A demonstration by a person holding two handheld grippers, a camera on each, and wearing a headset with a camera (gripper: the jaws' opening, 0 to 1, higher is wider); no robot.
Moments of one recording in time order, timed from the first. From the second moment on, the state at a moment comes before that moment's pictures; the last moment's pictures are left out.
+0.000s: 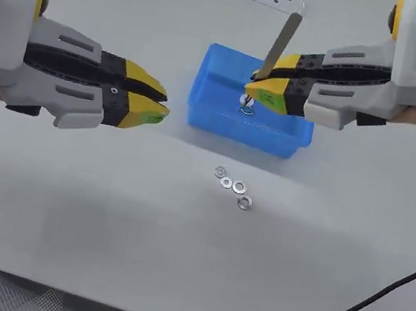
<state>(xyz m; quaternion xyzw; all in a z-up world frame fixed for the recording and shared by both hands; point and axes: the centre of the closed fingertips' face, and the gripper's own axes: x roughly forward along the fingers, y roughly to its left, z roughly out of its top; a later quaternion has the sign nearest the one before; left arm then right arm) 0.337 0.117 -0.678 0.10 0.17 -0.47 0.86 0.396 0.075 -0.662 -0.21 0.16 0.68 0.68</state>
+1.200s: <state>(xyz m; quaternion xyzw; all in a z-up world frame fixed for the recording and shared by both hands) 0.349 0.137 -0.704 0.06 0.22 -0.42 0.88 0.461 0.099 -0.769 -0.24 0.20 0.68 0.67</state>
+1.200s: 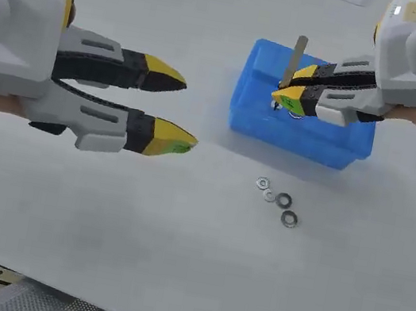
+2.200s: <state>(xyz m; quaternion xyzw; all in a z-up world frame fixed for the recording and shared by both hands) 0.415 0.113 -0.692 0.04 0.18 -0.42 0.89 0.464 0.103 -0.774 -0.24 0.17 0.69 0.67</state>
